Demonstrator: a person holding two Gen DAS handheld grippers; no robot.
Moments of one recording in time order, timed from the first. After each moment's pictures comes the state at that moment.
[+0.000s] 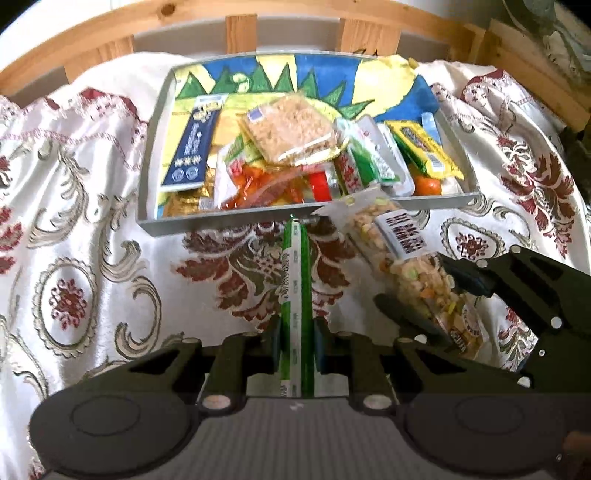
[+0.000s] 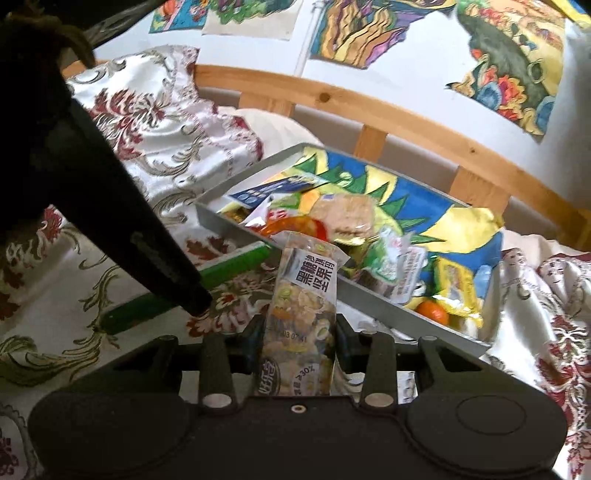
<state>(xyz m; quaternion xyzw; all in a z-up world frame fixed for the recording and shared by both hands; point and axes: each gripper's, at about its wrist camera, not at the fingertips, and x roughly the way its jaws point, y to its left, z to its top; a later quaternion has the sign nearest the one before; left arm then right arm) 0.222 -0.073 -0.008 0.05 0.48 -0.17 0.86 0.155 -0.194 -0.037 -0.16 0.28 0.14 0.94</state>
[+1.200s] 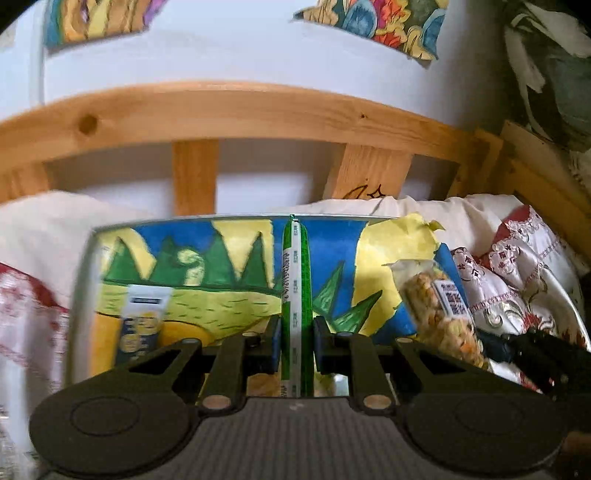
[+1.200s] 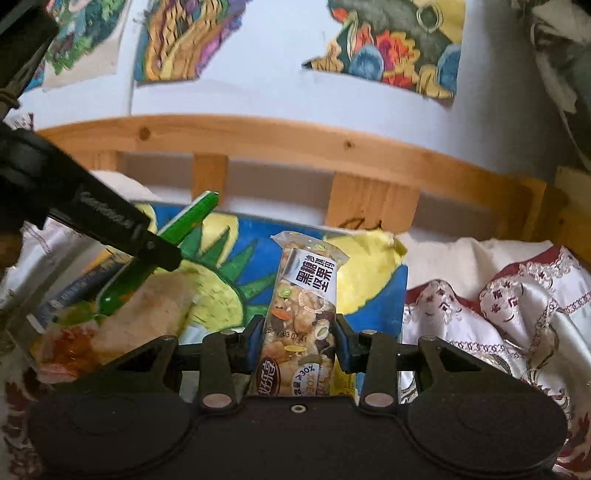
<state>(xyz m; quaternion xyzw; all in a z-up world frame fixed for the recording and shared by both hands) 0.410 -0.134 0.019 -0.01 0.36 -0.23 0.90 0.323 -0.290 -0.014 -0.07 0.27 0.01 0.96</state>
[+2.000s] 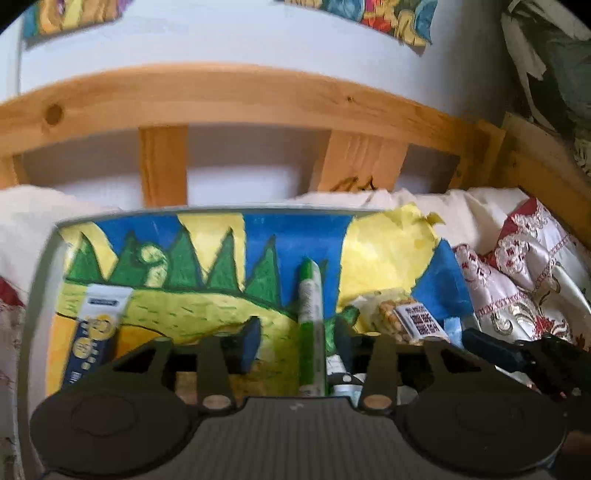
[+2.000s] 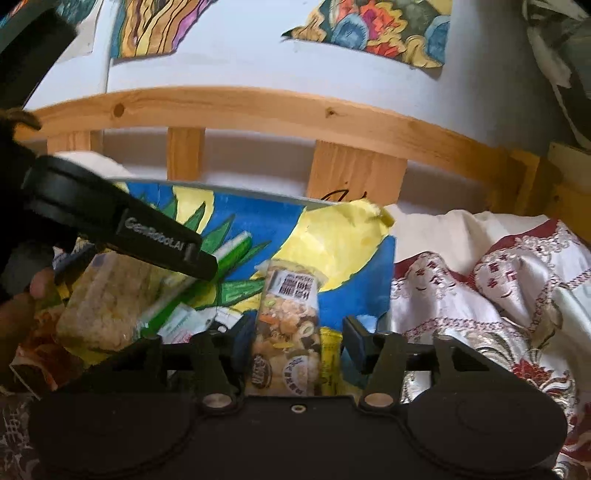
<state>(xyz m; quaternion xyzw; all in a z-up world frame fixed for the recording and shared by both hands) 0.413 -0.160 0.002 -0.01 0.34 -0.22 0.91 0.333 -0.295 -0.024 -0.06 0.29 -0.02 0.96</state>
